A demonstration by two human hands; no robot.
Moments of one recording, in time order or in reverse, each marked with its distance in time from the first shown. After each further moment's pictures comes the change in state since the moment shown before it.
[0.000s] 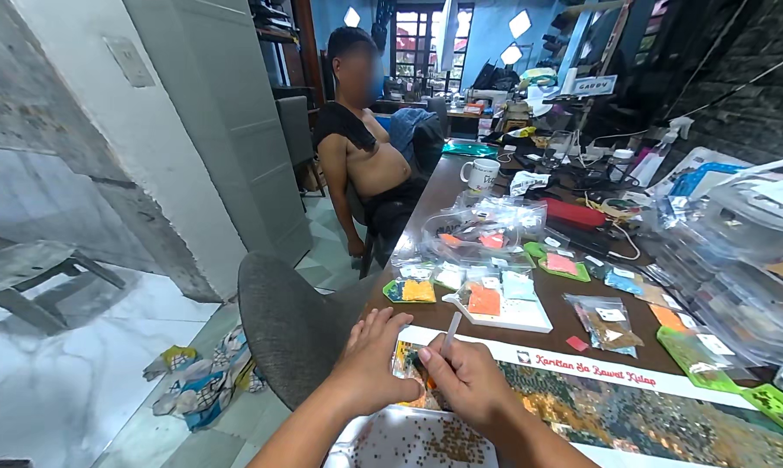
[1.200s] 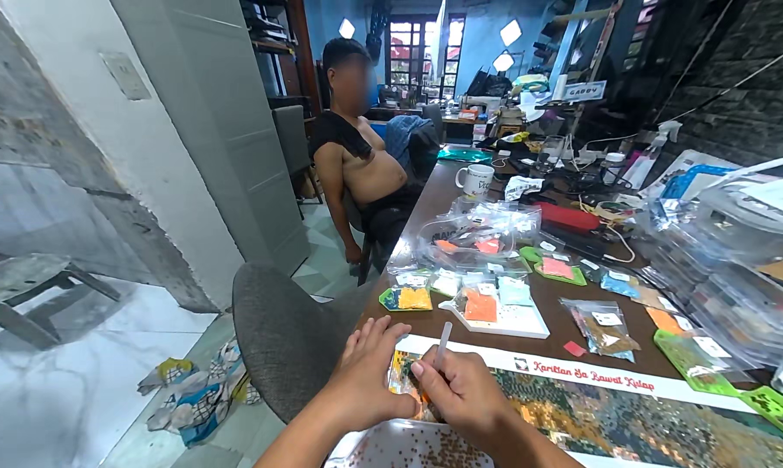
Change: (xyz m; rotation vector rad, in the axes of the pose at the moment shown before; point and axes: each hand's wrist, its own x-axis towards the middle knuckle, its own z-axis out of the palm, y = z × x) left_hand -0.001 -0.004 -0.001 0.013 -0.012 0.041; right_hand -0.001 0.004 0.003 0.043 -0.013 -0.030
